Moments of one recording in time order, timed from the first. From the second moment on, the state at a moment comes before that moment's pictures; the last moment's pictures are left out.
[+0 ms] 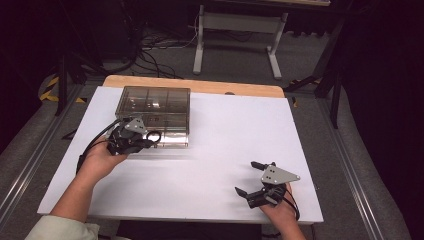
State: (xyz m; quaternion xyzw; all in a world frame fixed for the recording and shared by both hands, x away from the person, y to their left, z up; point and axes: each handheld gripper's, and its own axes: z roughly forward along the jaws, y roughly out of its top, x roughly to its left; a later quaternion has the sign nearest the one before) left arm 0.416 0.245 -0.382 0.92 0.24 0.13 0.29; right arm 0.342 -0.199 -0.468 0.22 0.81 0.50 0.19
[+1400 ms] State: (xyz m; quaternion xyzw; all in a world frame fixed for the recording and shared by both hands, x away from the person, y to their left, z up) left arm 0.429 0.255 -0.399 0.94 0.27 0.10 0.18; right arm 0.342 -0.199 -0.468 0.22 0.81 0.50 0.19
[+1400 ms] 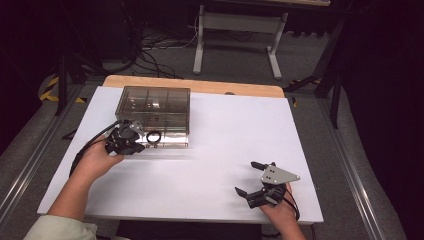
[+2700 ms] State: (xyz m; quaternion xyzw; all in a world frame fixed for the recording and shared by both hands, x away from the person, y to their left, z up) left arm 0.444 0.257 -0.404 0.92 0.31 0.14 0.21; right arm 0.343 -0.199 -0.468 0.22 0.81 0.50 0.19
